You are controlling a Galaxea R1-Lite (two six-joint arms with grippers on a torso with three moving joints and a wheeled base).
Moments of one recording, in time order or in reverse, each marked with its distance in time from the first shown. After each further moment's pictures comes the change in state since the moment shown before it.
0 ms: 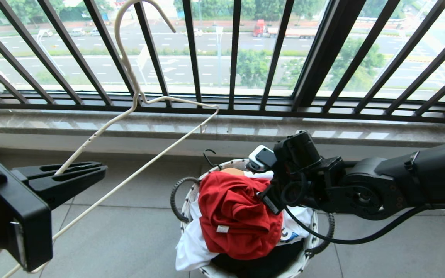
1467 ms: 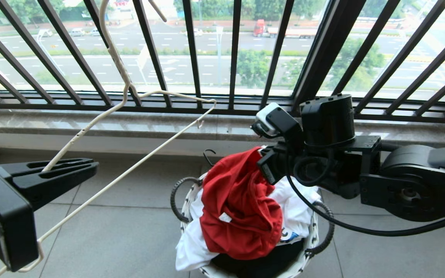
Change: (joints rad) left arm -0.001 -0.025 -0.002 0.001 0.003 0.013; right arm 0.050 -0.131 -0.001 -0.206 -0.015 0.000
